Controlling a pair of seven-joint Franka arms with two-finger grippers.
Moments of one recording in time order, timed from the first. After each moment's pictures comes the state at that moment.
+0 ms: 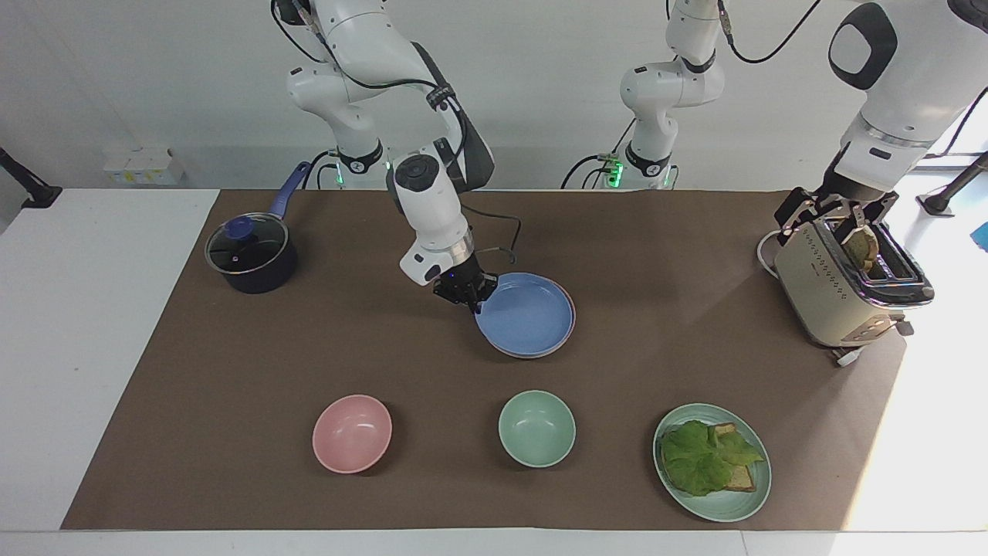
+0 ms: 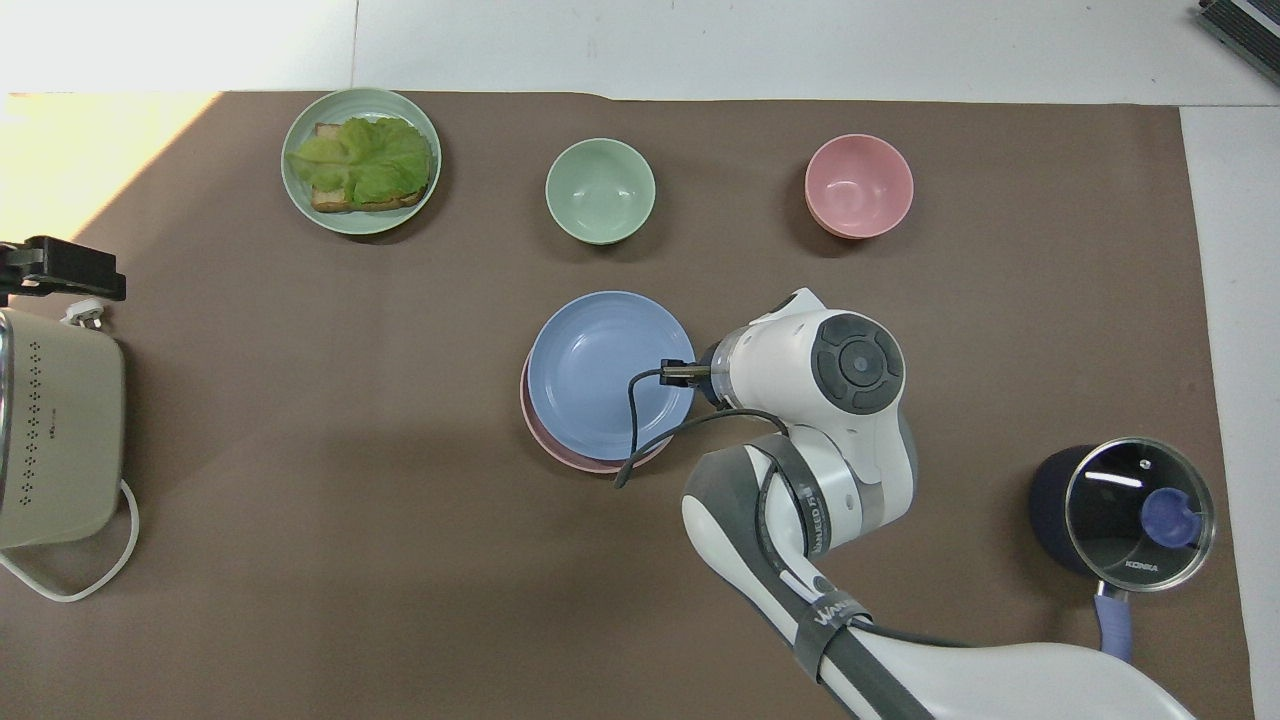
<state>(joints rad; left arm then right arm) 0.08 0.04 -0.08 -1.58 0.01 1.69 0.01 0.44 0.27 0.05 -2.01 0.23 2.47 0.39</state>
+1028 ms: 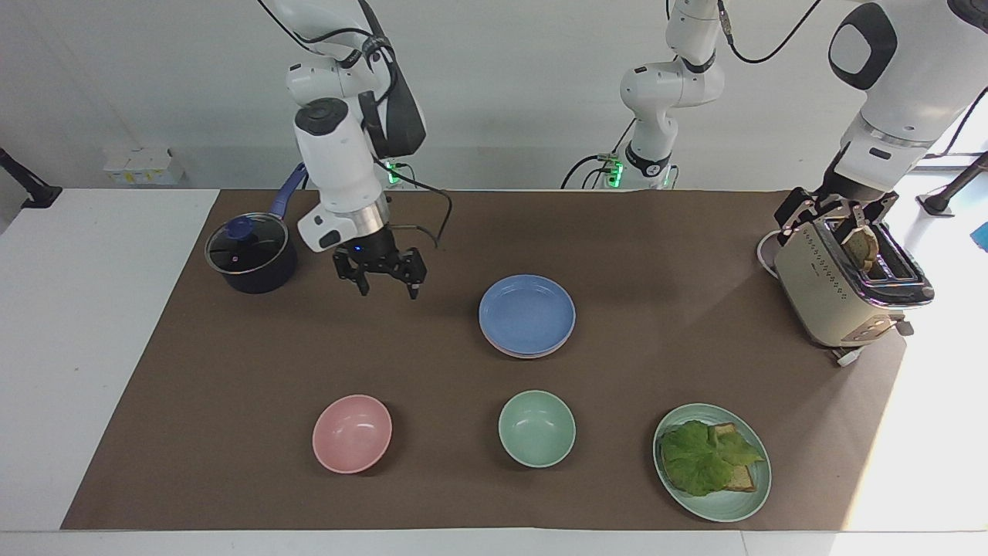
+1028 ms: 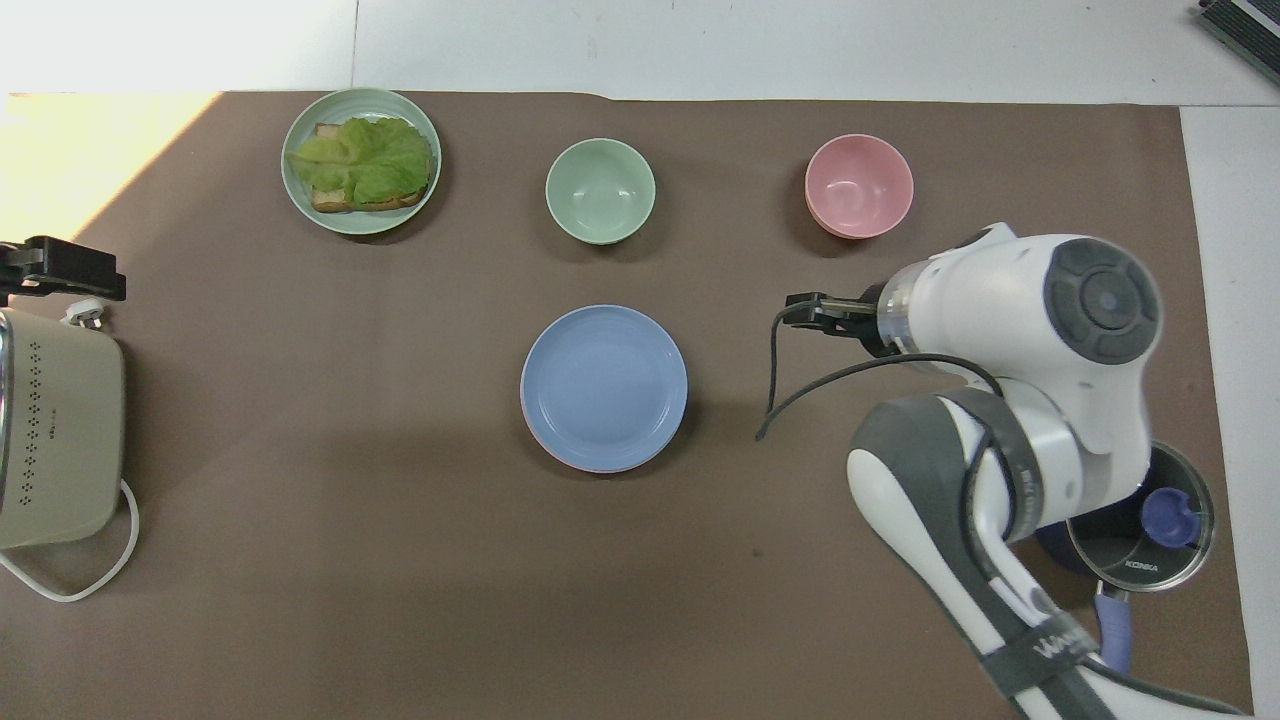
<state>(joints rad) 0.08 0.04 -0.08 -1.58 0.01 1.69 0.01 0.20 0.04 0.02 -1.95 0.05 2.16 0.41</state>
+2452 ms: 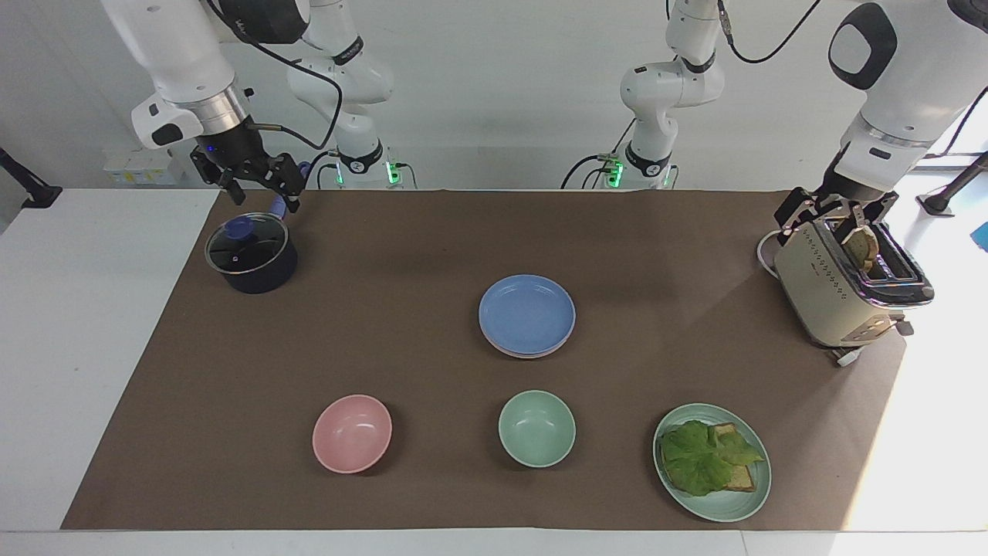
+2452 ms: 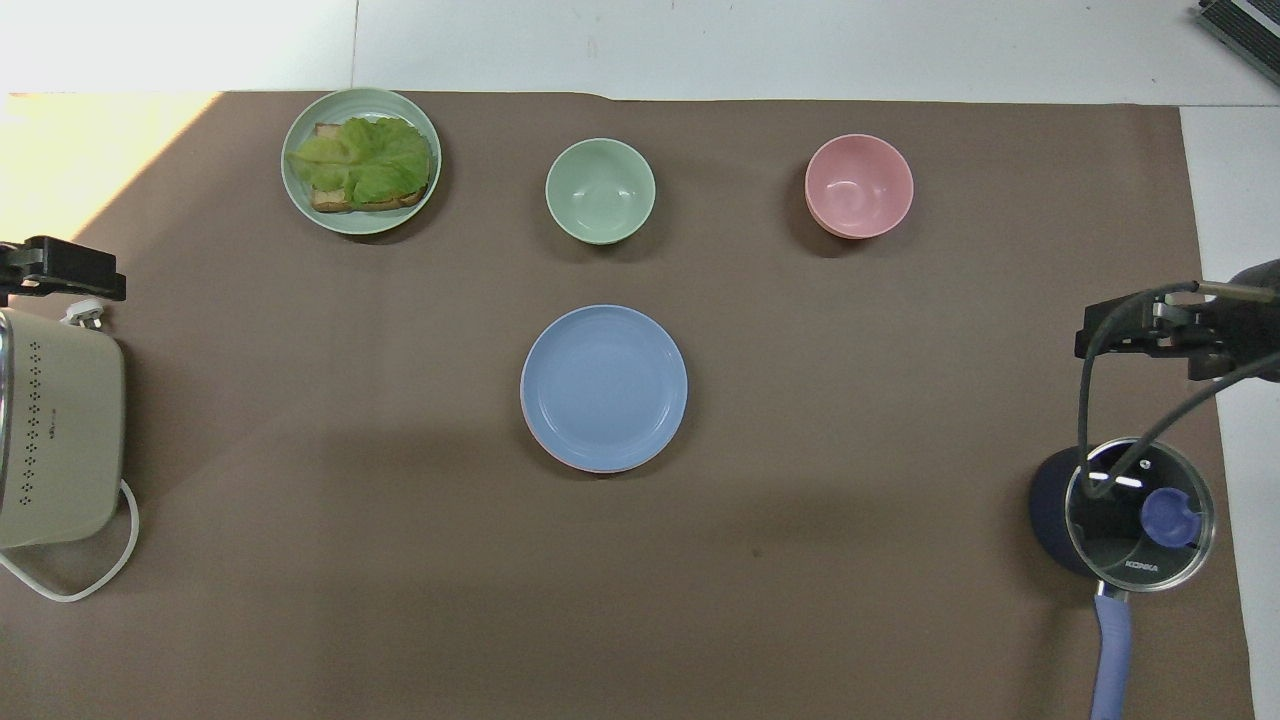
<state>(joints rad) 0.08 0.04 -0.08 -1.58 0.01 1.69 0.01 -0.02 -0.06 0.02 -1.65 0.02 1.58 0.20</state>
